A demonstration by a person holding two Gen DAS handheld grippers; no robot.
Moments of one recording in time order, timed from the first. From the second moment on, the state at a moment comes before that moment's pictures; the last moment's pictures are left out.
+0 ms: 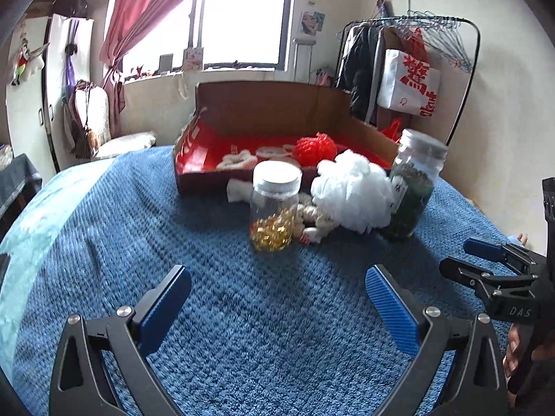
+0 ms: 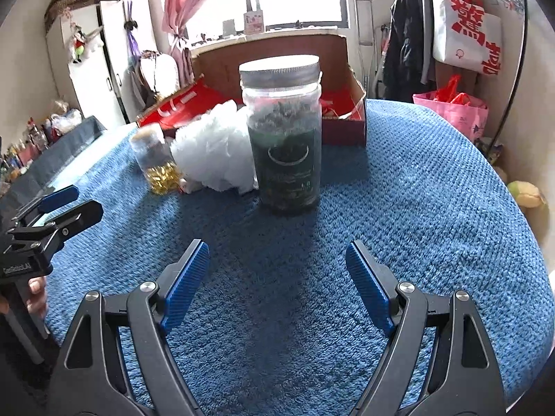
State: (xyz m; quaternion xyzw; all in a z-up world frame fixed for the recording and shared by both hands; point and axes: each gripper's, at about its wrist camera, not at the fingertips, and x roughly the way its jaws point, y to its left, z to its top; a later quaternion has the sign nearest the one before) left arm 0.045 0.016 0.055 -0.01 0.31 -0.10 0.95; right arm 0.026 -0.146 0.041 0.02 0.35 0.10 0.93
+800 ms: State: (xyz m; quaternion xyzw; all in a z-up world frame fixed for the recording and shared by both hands) left arm 0.056 0.021 0.049 0.00 0.33 -0.10 0.94; right arm 0.035 -0.123 0.038 -0.01 0.36 0.12 0.93
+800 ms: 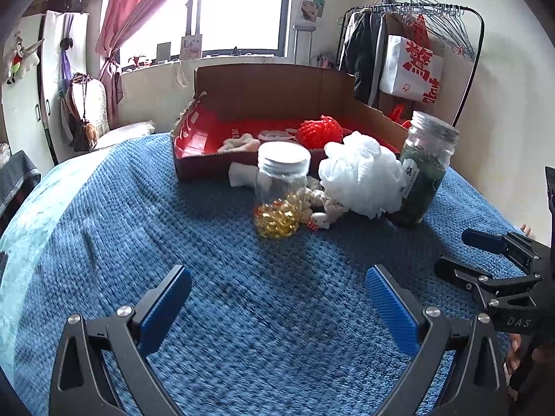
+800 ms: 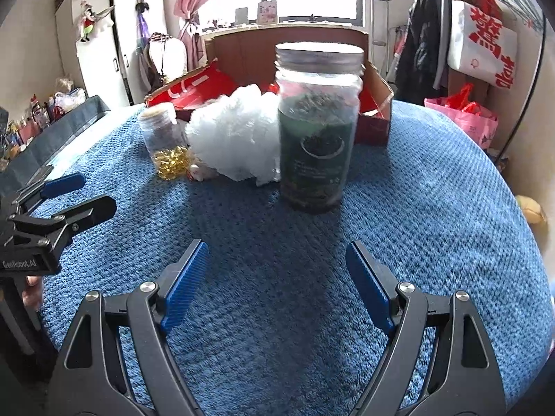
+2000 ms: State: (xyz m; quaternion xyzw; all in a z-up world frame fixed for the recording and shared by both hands) left arm 0.216 0.063 0.042 0.06 0.42 -0.21 0.88; right arm 0.103 -0.018 0.051 -0.29 0.29 0.15 0.90
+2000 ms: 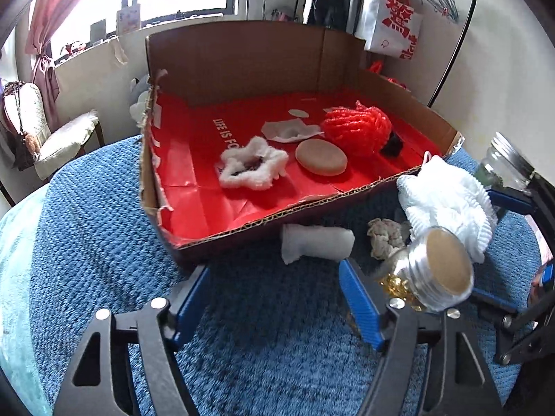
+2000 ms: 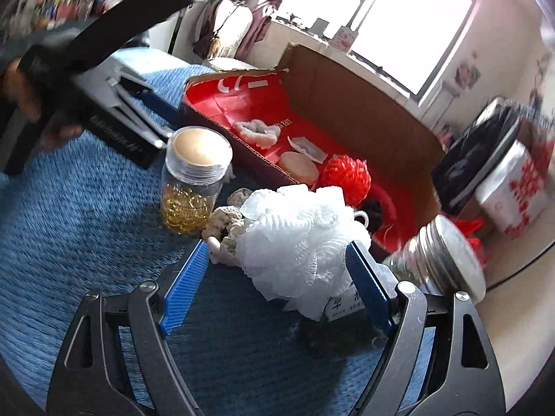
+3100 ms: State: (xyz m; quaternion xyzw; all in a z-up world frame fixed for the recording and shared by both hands) left arm 0.209 0.066 0.042 0.03 0.42 -0.23 0.88; right arm 0.072 -0.005 0.044 -0.38 0.22 0.10 0.89
